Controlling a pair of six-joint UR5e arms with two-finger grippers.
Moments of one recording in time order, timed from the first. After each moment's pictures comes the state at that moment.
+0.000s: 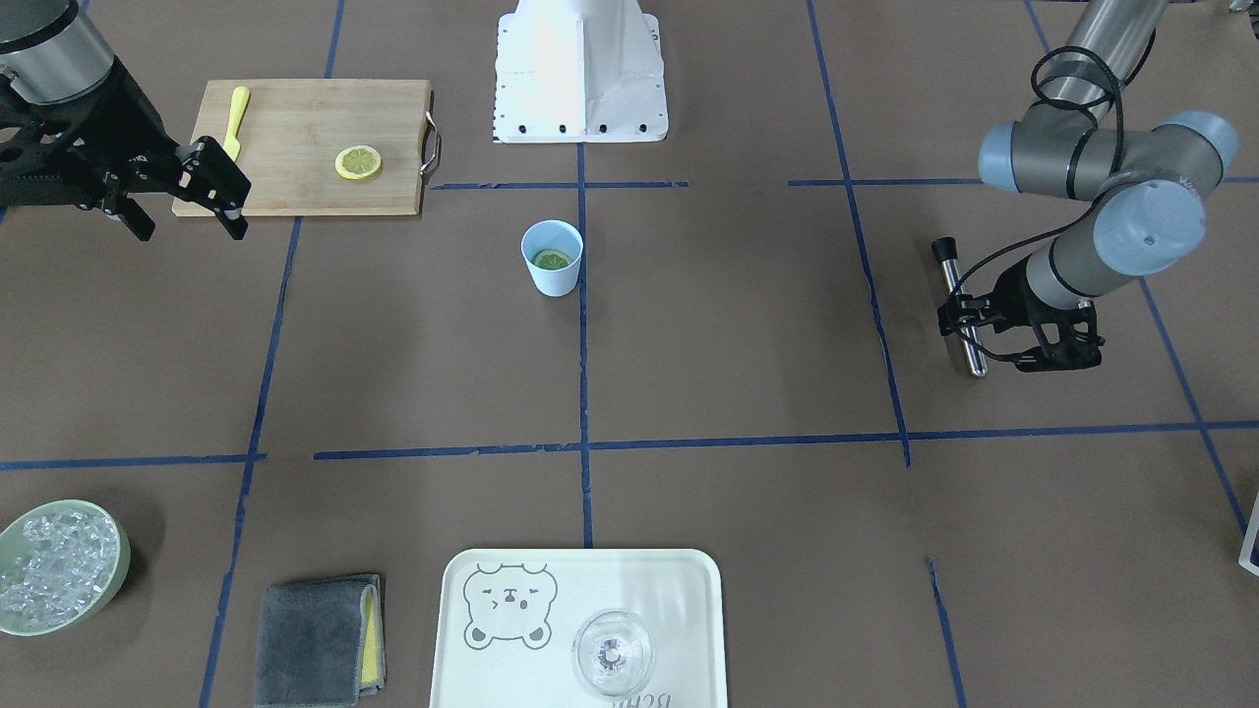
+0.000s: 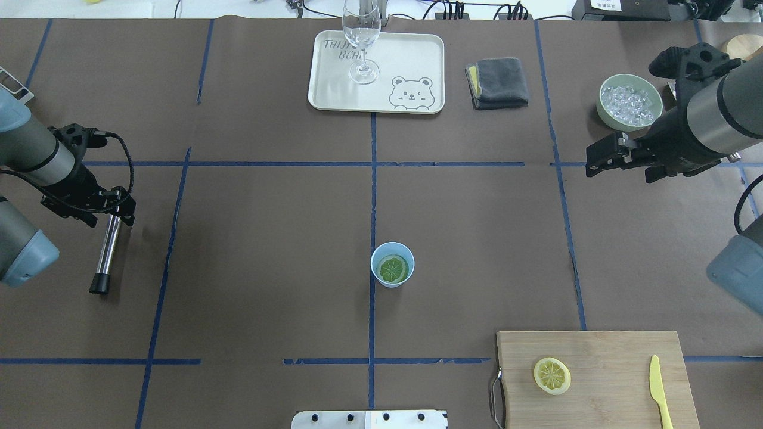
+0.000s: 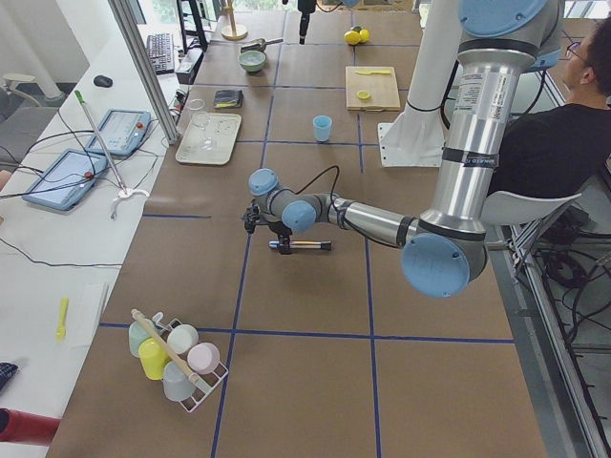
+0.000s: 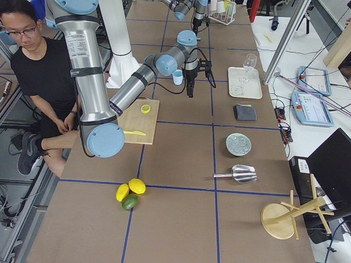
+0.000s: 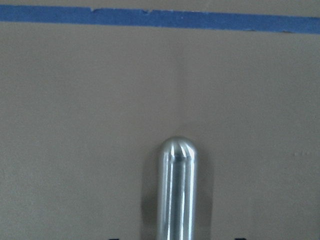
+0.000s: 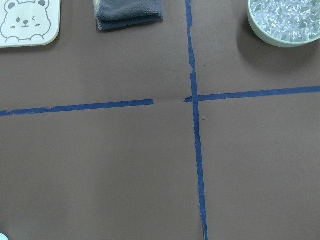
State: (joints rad) left arm -0.92 -1.74 -1.56 -1.85 -2.30 -0.79; right arm 0.93 -1.39 2.19 -1.68 2.10 0.97
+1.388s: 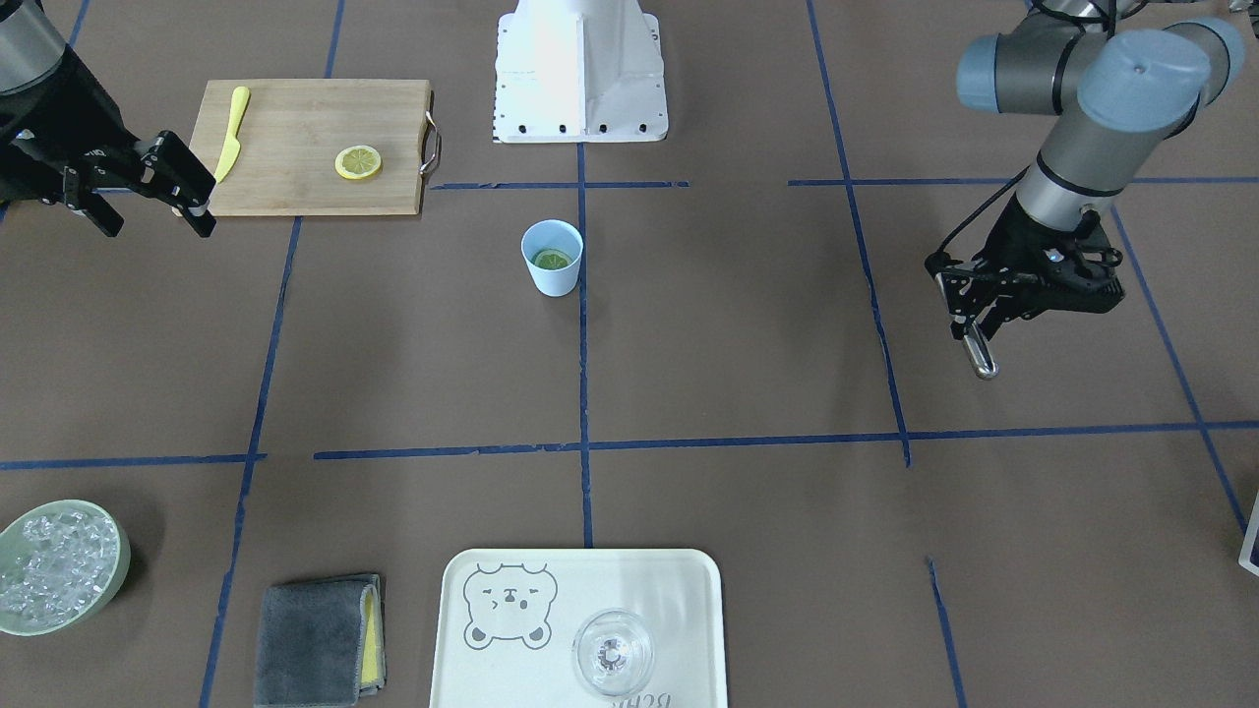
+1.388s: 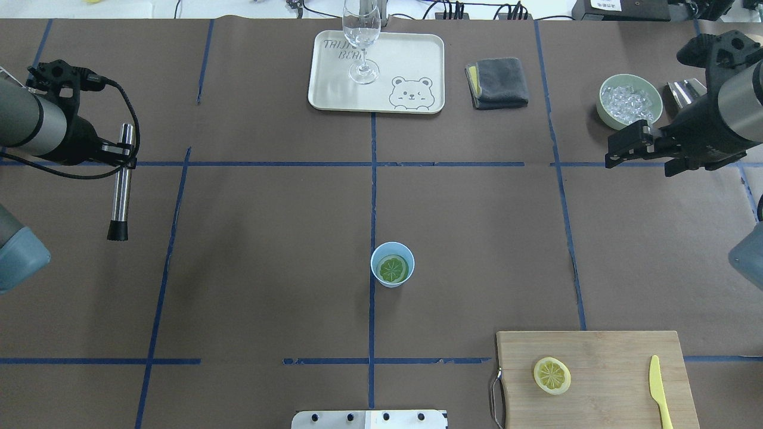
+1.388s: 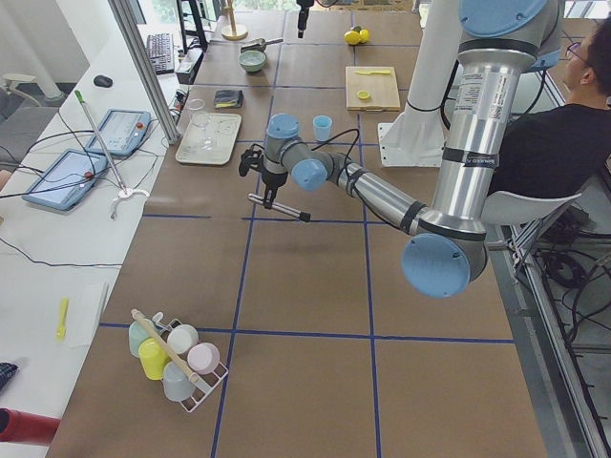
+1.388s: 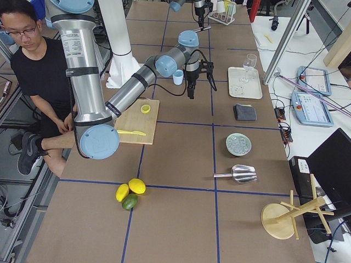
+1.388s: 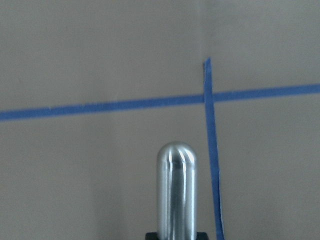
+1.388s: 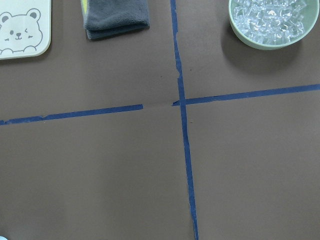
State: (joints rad) left arm -0.91 -1.75 -1.91 -1.85 -1.94 -0.79; right arm 1.00 -1.42 2.20 -1.68 2.17 0.95
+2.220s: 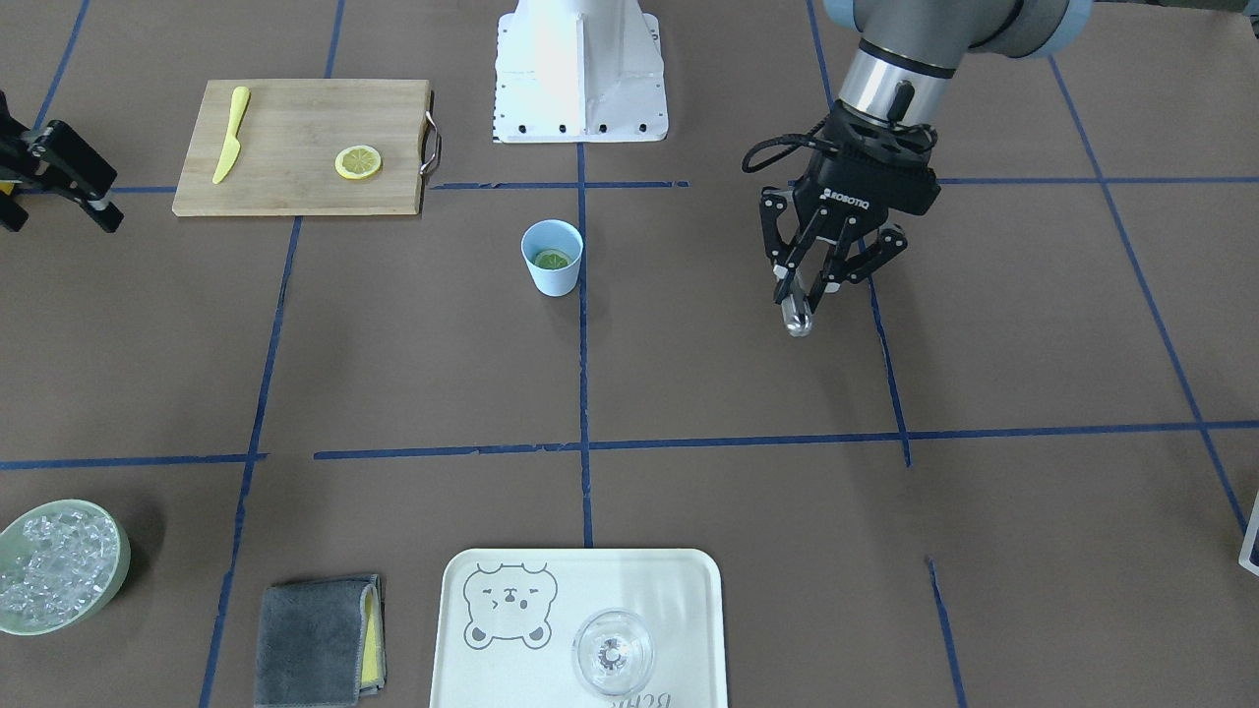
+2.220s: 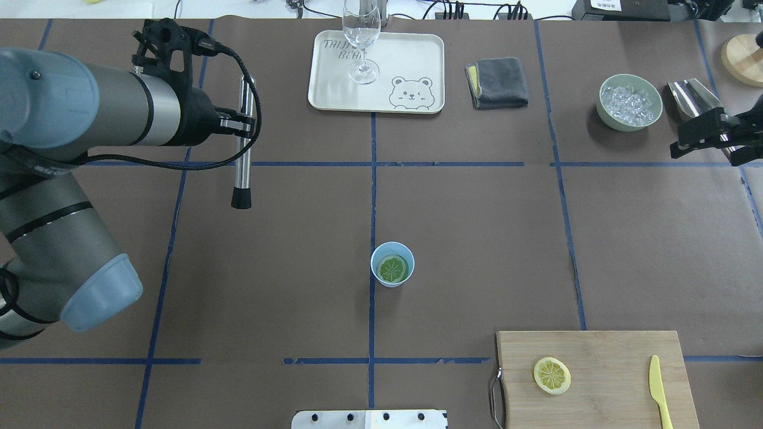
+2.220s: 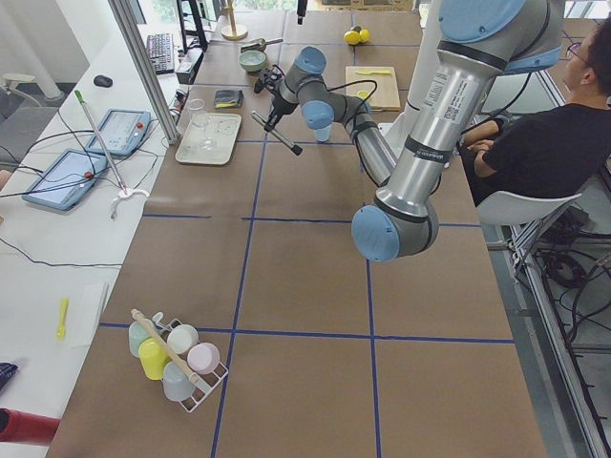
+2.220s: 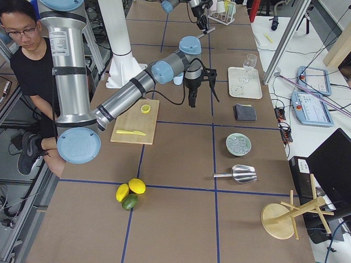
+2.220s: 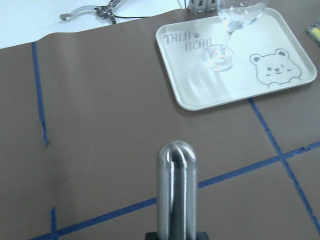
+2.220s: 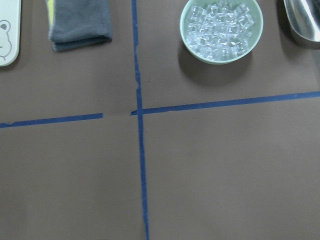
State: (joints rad) left arm -0.72 -2.01 -1.99 -1.91 -1.68 -0.90; right arm 1.18 -1.54 2.19 -1.68 2.24 0.73
